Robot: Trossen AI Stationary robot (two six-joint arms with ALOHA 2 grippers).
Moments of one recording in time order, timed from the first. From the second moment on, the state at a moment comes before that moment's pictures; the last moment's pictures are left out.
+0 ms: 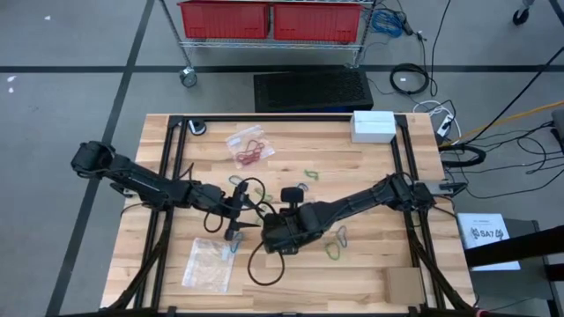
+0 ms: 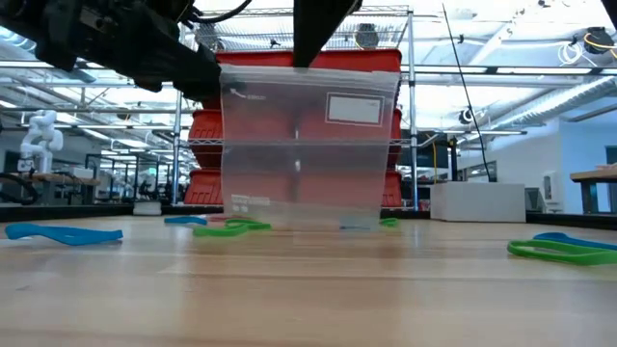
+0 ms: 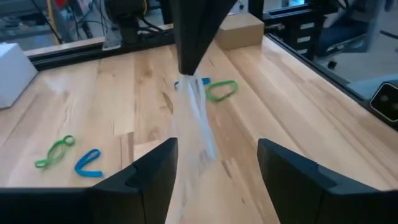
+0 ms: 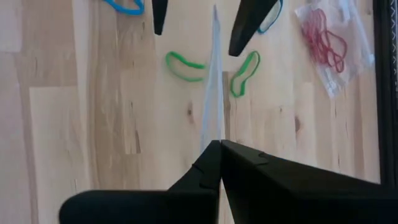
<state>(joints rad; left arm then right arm) -0.23 1.23 0.43 0.49 0.01 0.11 0.34 2.23 2.24 -1.34 0.46 0.33</state>
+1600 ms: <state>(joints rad) -0.14 1.14 0.43 0.67 -0.16 0.12 0.20 1.99 2.04 -1.10 0.29 0.08</state>
